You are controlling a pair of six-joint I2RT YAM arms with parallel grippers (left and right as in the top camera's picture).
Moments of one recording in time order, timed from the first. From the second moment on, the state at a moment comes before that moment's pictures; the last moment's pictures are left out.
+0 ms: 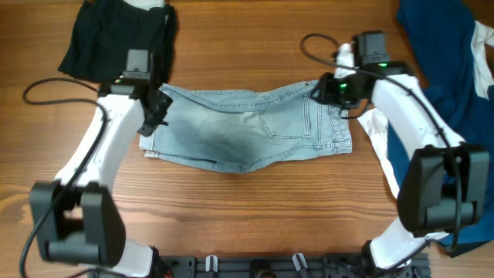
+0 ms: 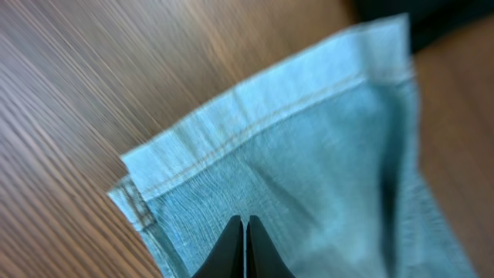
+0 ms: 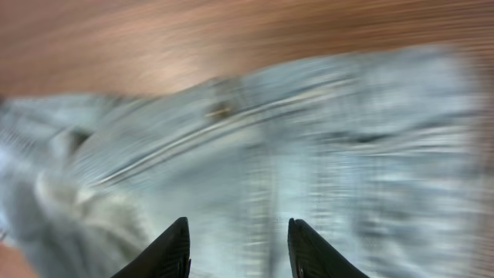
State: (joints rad) left arm -0.10 1.70 1.24 -0.88 -0.18 -1.05; right arm 0.12 1.84 1.34 -0.72 -0.36 0.23
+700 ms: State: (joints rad) left arm -0.14 1.82 1.20 -0.79 -0.14 -1.08; right arm 0.35 1.99 1.34 -0.50 -0.35 0.22
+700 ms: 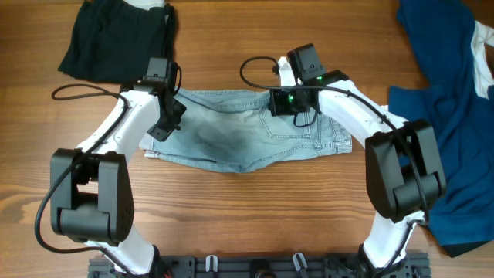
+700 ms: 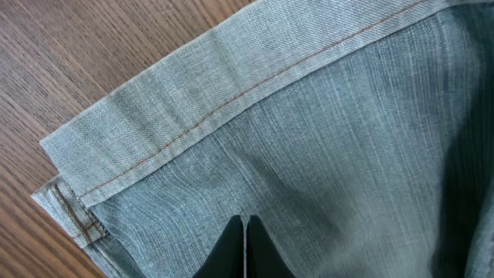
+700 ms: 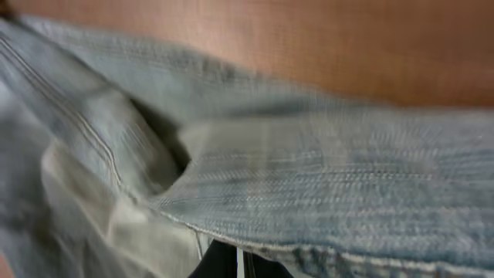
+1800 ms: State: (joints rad) left arm -0.14 1.82 1.19 -0.79 -0.14 -1.10; right arm -0.02 1.99 1.35 -0.88 -0.32 0.24
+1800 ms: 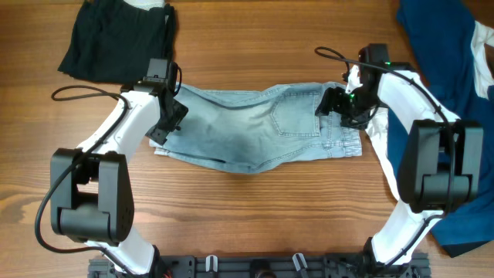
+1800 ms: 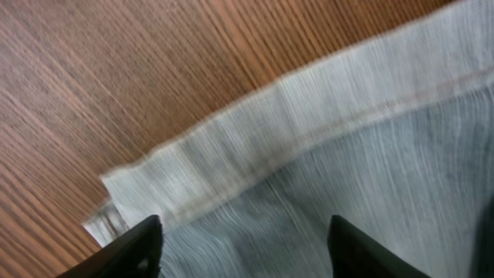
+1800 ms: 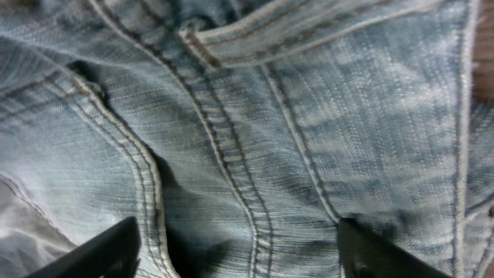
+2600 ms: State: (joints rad) left arm -0.14 1.82 1.19 -0.58 -0.06 -0.70; right arm -0.03 1.66 1.32 -1.08 -0.15 0.30
